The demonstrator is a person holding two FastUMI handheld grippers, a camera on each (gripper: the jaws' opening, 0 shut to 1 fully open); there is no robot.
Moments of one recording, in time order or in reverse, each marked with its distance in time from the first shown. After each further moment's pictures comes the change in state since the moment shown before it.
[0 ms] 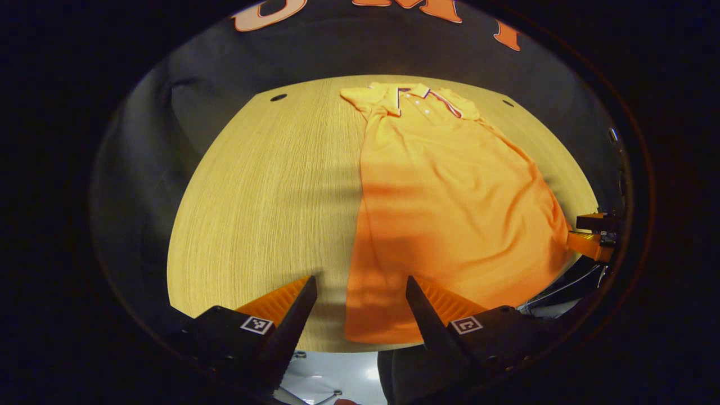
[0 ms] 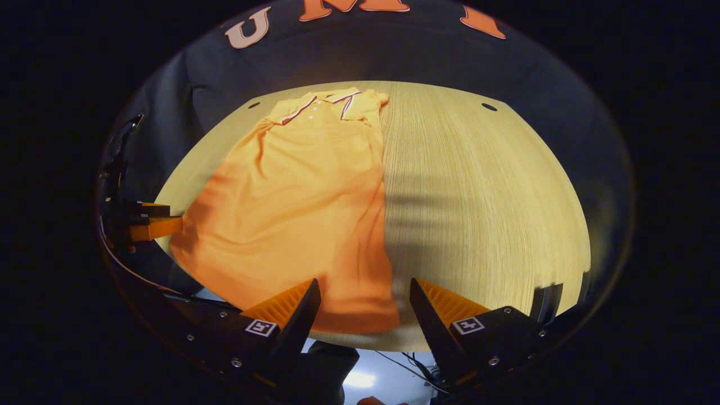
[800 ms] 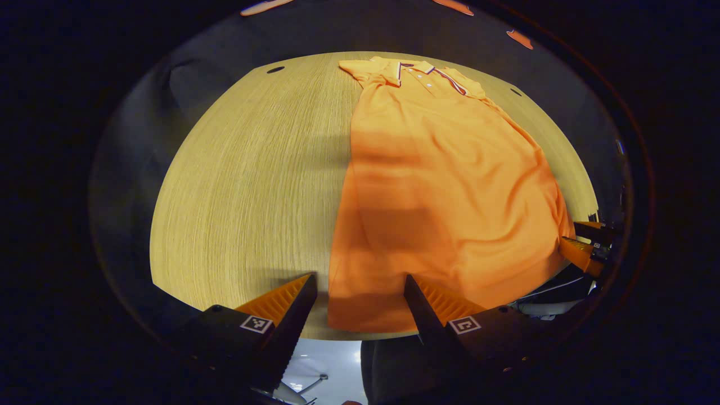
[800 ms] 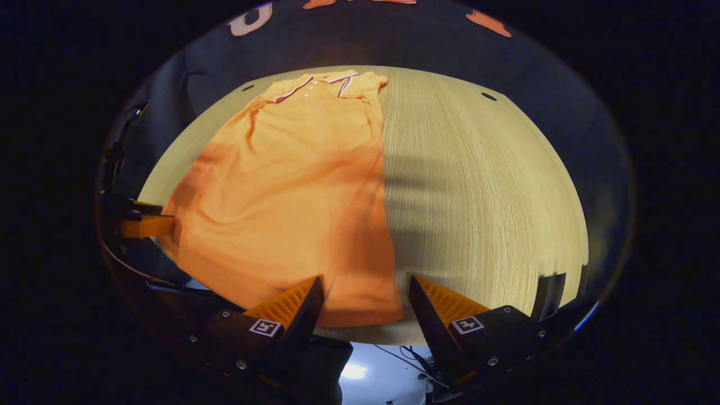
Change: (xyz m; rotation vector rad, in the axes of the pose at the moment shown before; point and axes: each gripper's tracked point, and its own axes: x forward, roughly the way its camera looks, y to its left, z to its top) left arm -0.003 -0.018 -0.020 -0.059 0.101 -0.020; right arm 0.006 0.004 -0.020 -0.048 0.065 -0.050
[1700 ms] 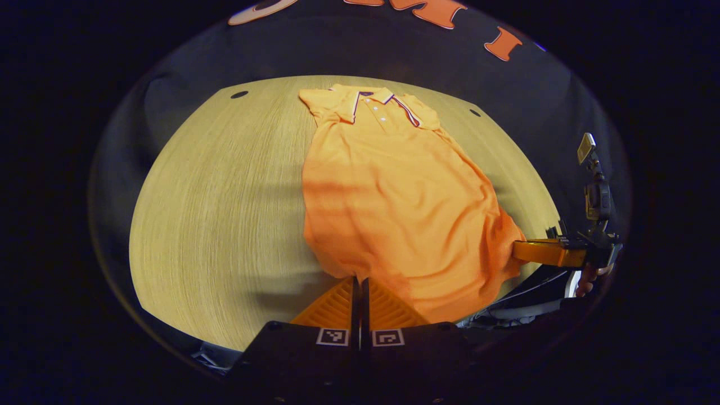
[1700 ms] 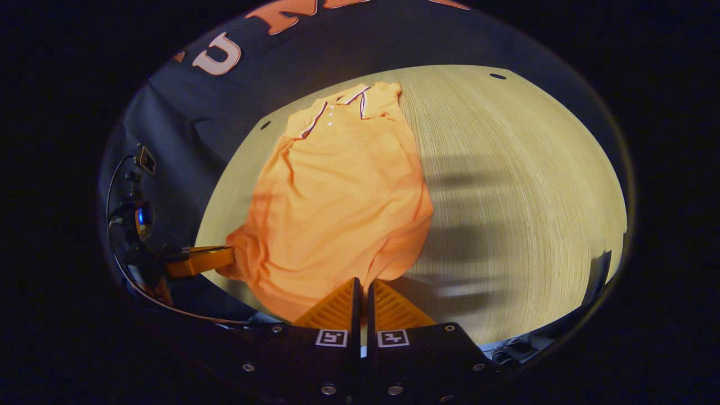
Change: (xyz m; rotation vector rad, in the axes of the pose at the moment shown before) left arm -0.027 -0.044 0.065 0.059 -0.155 -0.224; right arm -0.021 0.054 0.062 0.300 -0.081 0.304
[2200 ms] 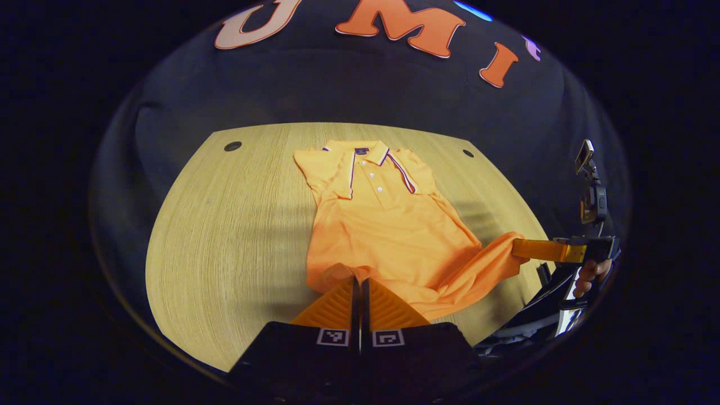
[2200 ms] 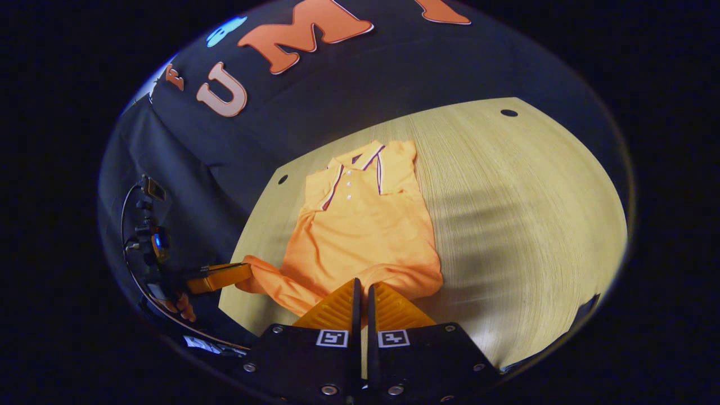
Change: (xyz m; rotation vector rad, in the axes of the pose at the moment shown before) left arm -0.016 0.014 0.130 0.026 -0.196 -0.013; right arm -0.010 0.017 0.121 0.011 -0.203 0.058
